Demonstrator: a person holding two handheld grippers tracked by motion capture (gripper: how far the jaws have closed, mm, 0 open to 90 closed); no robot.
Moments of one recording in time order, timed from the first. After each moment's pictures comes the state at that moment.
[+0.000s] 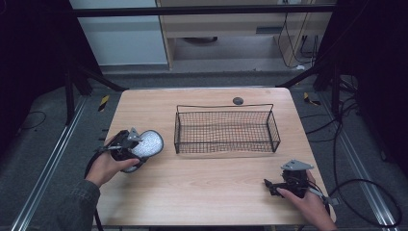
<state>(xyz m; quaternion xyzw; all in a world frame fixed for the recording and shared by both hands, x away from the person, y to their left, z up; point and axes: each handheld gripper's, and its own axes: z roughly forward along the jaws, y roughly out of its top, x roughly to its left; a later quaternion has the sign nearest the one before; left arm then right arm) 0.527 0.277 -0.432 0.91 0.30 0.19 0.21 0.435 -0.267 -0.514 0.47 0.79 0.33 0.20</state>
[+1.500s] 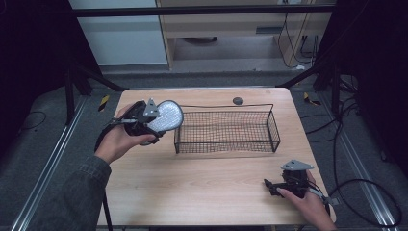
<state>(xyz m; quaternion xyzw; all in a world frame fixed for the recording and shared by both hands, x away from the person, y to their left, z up) 0.545 0.204 -0.328 0.91 0.21 0.27 0.24 0.435 -0.267 -0.514 0.47 0.79 0.33 0.21</state>
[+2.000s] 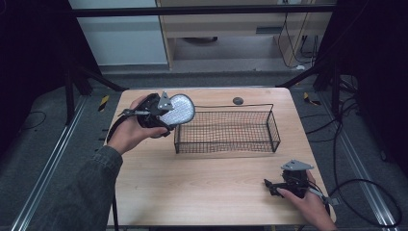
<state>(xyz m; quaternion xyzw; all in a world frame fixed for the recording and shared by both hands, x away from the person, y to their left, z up) 0.559 0.170 -0.317 0.91 0.18 0.27 0.24 0.435 -0.267 -0.514 0.47 0.79 0.33 0.20</state>
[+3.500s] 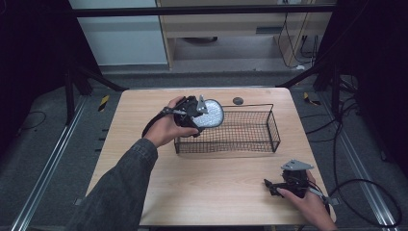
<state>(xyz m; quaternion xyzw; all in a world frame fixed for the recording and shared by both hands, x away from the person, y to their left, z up) 0.588 0.082 -0.352 0.94 0.11 0.25 0.23 0.436 -0.267 -0.514 0.47 0.79 0.34 0.20</state>
